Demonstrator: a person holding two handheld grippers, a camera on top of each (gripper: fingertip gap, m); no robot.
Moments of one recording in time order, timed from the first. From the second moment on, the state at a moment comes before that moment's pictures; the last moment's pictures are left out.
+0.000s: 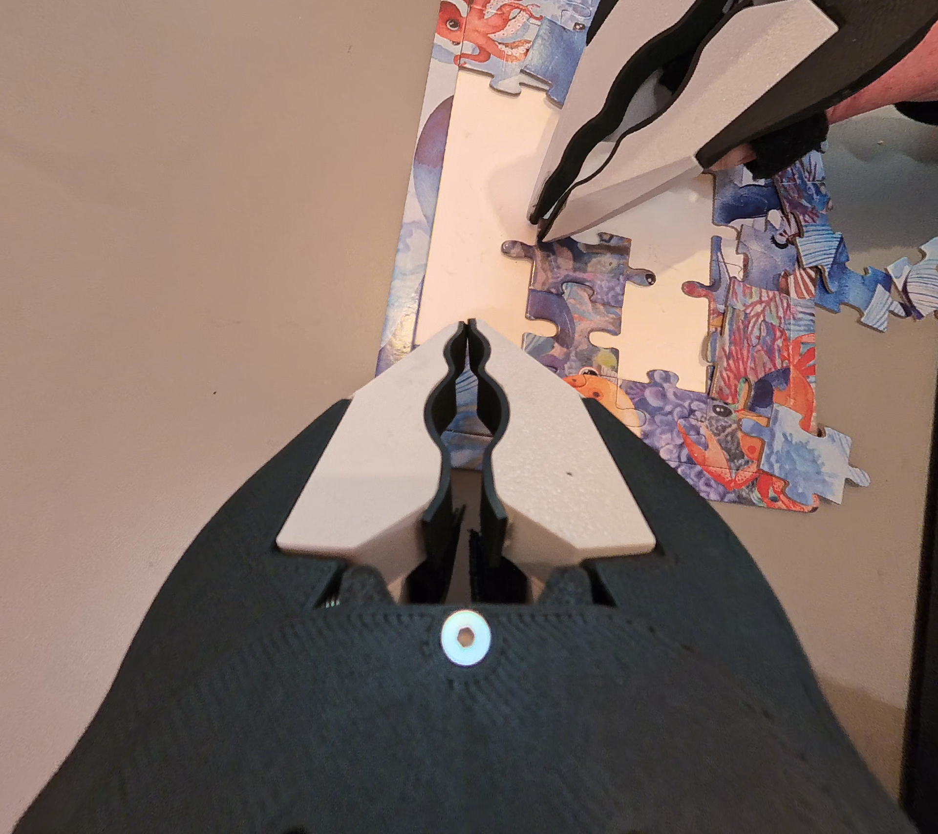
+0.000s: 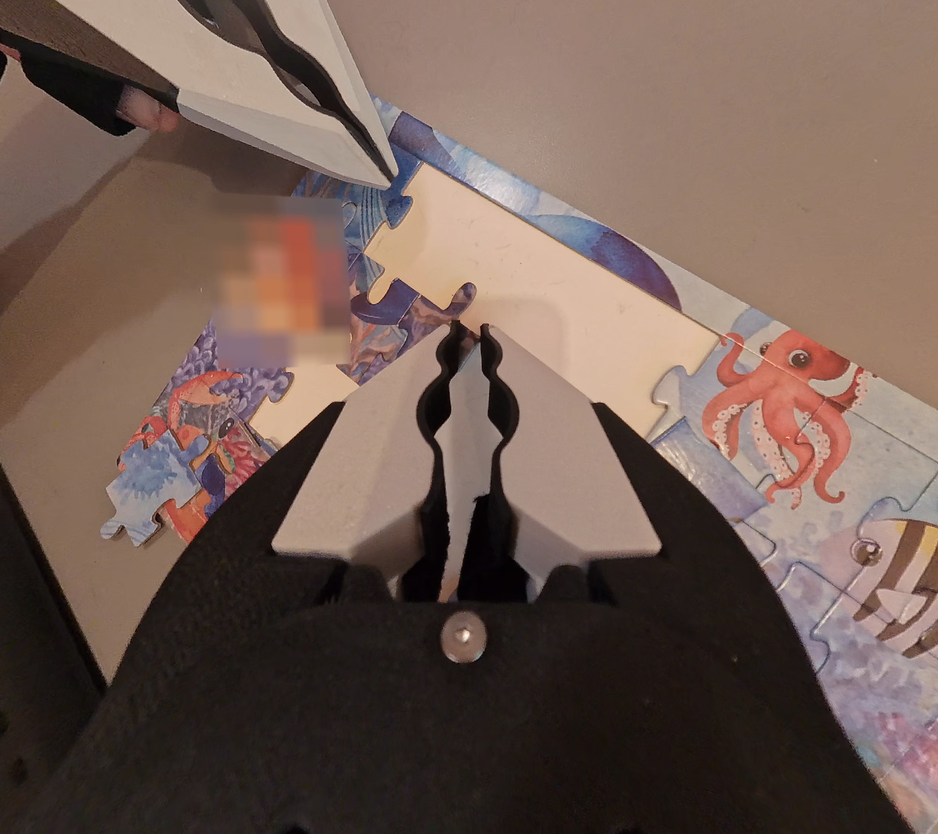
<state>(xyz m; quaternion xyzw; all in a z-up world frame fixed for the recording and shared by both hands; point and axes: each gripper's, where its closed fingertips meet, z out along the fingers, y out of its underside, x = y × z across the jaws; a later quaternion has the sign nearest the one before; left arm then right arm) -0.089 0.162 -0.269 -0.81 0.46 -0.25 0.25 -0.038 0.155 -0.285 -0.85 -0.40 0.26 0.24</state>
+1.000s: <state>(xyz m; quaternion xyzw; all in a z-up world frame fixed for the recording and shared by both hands) -0.060 0.133 -0.280 -0.77 0.53 -0.28 0.21 -0.038 0.155 -0.285 -0.84 -0.40 0.26 0.23</state>
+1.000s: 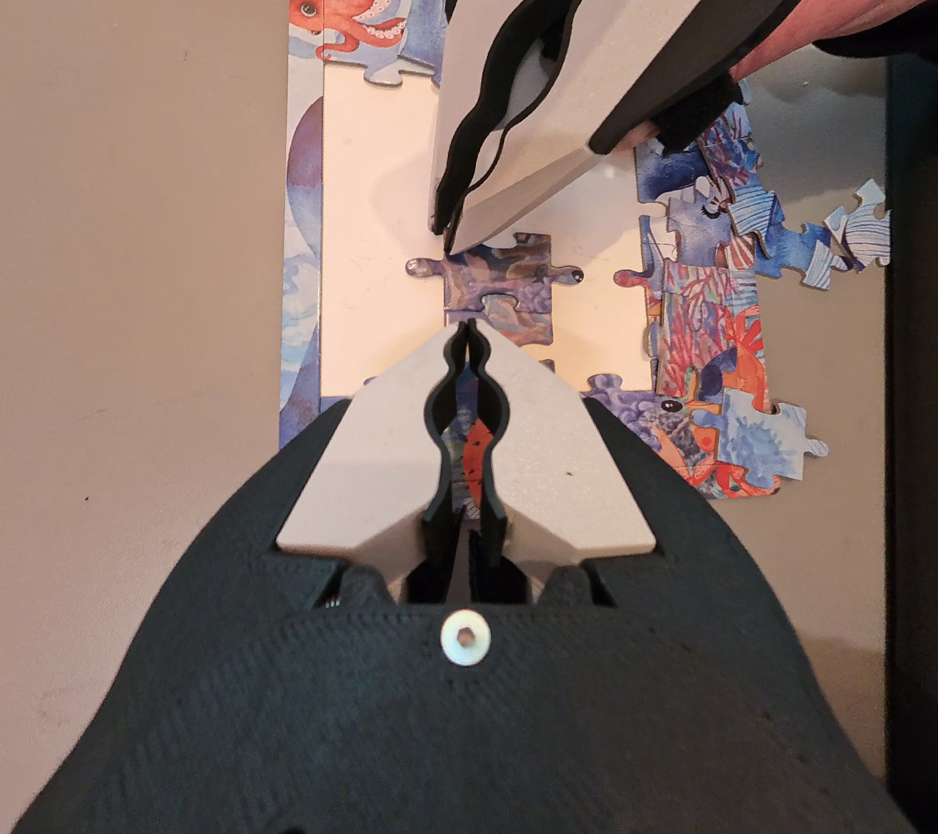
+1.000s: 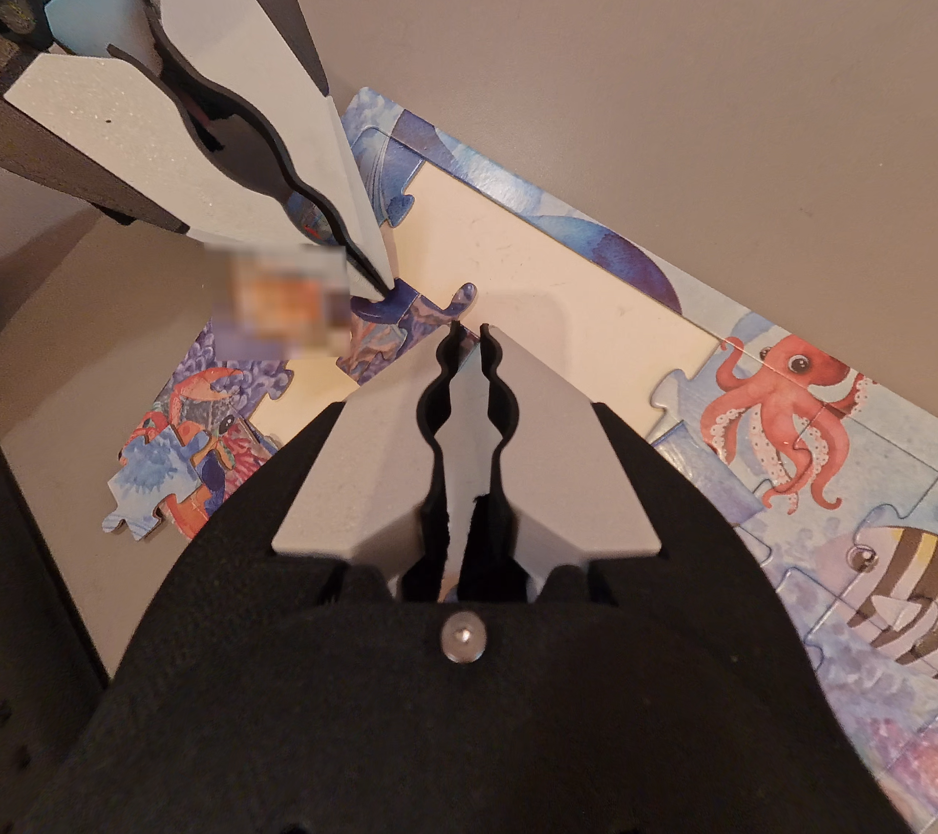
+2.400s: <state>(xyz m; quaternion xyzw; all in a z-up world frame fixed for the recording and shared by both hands) -0.061 0.135 -0.283 -0.78 0.53 -0.27 0.21 -0.029 0.157 -0.265 -0.84 -0.42 0.24 0.25</state>
